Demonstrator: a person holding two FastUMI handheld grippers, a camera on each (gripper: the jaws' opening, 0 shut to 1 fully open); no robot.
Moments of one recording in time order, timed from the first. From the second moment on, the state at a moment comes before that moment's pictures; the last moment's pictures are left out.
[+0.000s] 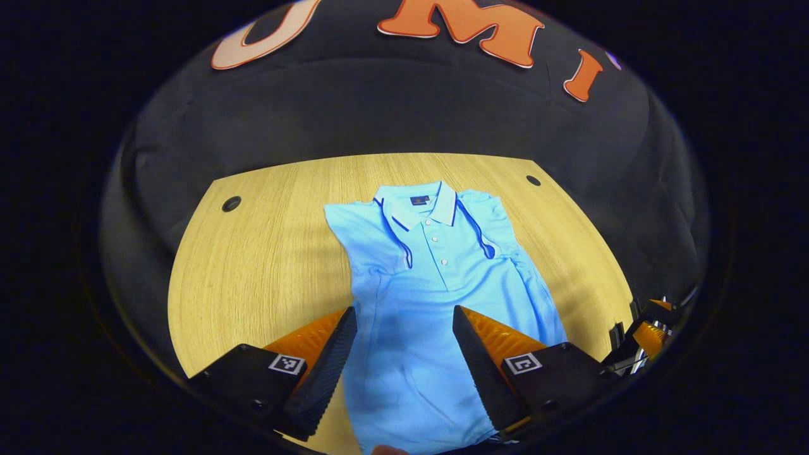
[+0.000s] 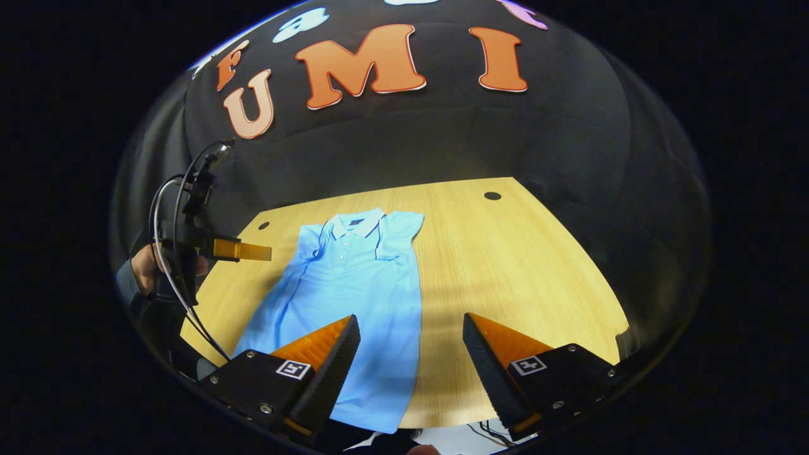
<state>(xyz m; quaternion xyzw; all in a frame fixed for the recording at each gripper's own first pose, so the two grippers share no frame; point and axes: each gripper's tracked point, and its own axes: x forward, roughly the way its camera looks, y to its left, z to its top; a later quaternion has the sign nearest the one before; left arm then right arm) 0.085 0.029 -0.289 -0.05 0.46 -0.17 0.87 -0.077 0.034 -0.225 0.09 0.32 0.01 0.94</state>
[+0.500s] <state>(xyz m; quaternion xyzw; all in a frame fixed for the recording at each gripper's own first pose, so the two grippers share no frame) -0.048 0.067 -0.319 -0.04 0.48 -0.14 0.86 -0.131 0.072 -0.290 0.08 0.39 0.05 0.92</state>
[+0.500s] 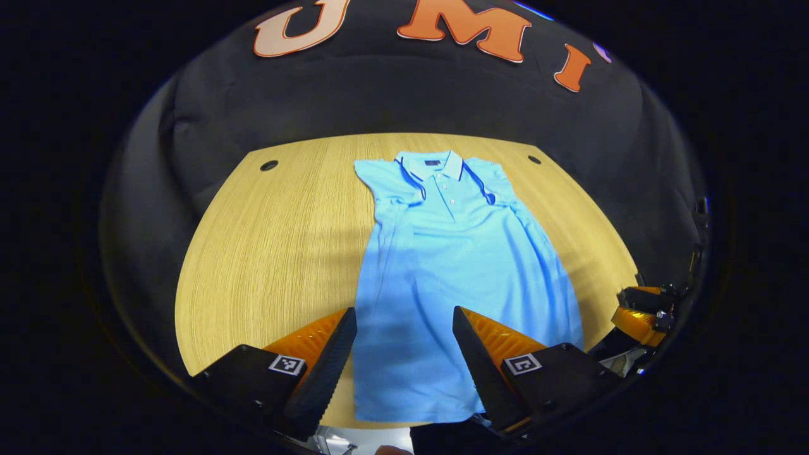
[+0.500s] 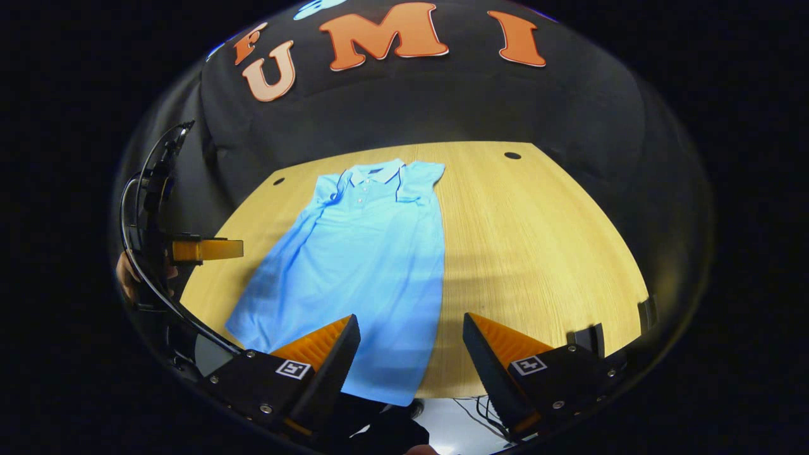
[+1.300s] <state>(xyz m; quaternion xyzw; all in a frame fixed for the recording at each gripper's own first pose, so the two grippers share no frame) -0.160 0.106 -0.399 -0.02 0.57 -0.09 0.82 -0.180 0.105 -0.370 0.05 0.48 0.07 0.87</state>
